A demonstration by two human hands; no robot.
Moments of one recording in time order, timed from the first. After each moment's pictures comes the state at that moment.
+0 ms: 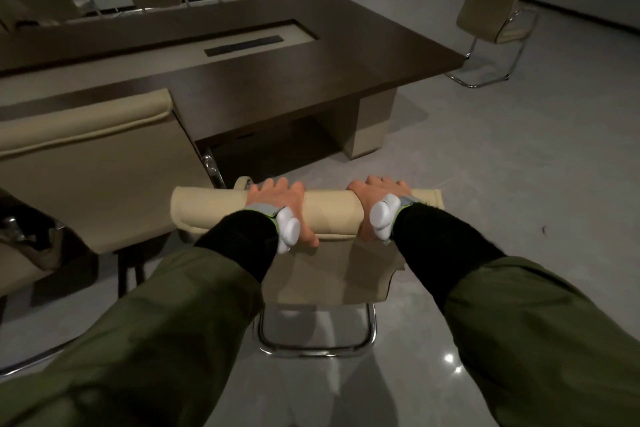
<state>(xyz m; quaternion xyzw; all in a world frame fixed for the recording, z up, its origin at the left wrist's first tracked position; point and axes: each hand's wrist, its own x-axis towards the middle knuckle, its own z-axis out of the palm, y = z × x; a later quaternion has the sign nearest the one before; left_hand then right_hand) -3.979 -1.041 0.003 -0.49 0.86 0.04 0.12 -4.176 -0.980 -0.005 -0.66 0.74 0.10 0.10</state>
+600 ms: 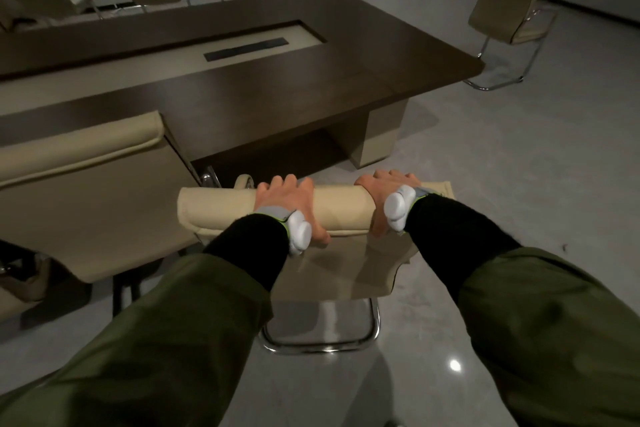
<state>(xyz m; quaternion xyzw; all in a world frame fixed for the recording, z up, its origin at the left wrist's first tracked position) -4.019 -1.167 -0.002 -0.50 0.86 0.05 0.11 -4.216 -1.122 -0.004 -0.67 0.72 0.14 0.10</state>
